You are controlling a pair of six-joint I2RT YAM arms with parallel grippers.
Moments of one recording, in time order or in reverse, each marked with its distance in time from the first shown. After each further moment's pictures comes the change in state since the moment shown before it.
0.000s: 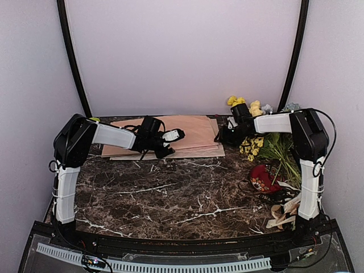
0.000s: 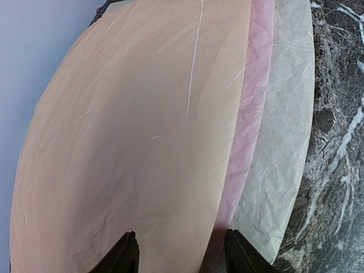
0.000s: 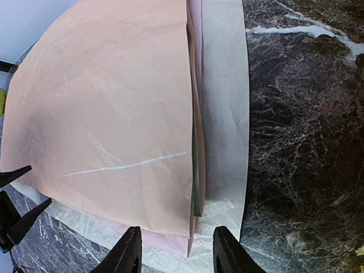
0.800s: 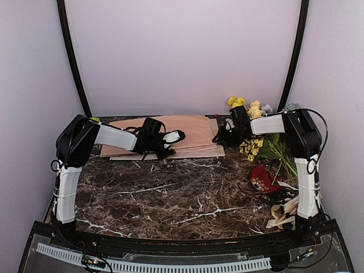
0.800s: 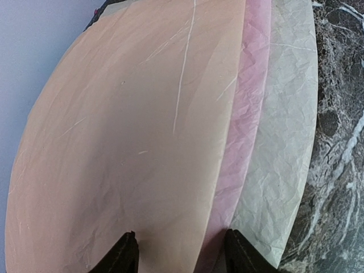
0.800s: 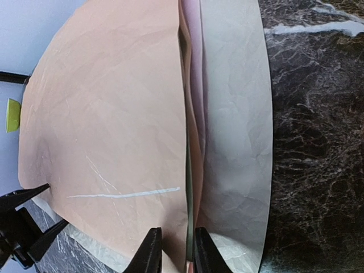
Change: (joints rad) left arm 0.000 0.023 0.000 0.036 0.014 -0.001; right arm -0.026 0.105 0.058 0.094 -0.104 0.100
